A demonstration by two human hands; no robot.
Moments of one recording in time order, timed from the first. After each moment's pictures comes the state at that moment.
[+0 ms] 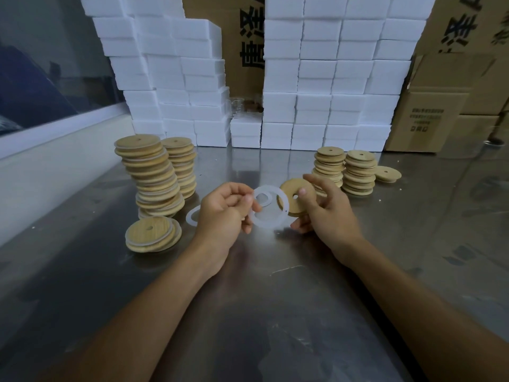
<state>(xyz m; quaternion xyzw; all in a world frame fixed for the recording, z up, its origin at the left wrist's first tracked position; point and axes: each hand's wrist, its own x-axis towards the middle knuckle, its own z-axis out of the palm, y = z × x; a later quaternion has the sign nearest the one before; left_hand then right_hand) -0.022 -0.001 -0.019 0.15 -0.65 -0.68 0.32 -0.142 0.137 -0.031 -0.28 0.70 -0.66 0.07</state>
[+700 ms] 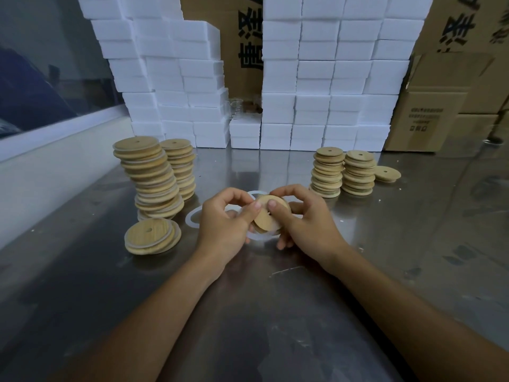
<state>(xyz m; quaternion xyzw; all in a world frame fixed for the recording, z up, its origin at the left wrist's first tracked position) -0.024 0.001 -0.029 0.17 -0.72 -0.57 0.36 -0.119 0.124 -0.032 -0.37 0.67 -0.64 0.10</state>
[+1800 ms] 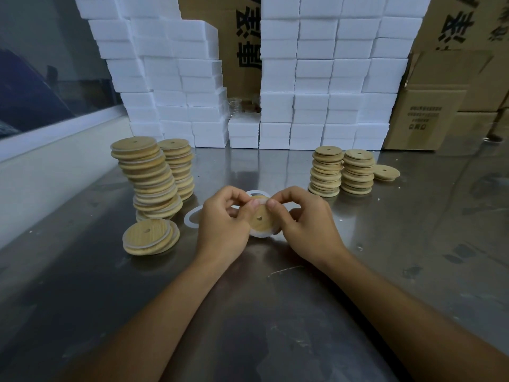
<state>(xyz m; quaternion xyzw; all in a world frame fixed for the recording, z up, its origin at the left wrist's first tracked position) -0.028 0.003 -0.032 0.17 -0.75 -0.49 0.41 -0.120 0.123 -0.037 -0.40 0.73 -0.56 -0.06</state>
